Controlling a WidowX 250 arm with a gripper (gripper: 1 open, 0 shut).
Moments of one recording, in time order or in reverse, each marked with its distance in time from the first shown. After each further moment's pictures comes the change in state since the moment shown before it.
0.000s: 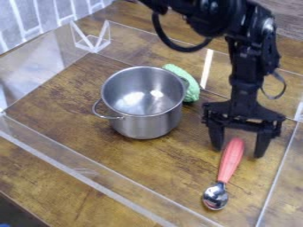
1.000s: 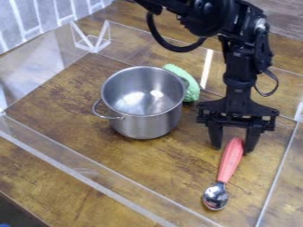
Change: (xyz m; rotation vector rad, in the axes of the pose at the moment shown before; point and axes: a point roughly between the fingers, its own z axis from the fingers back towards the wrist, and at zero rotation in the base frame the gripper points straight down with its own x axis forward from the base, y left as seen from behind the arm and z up) arm -0.003 0.009 -0.001 0.007 0.018 0.122
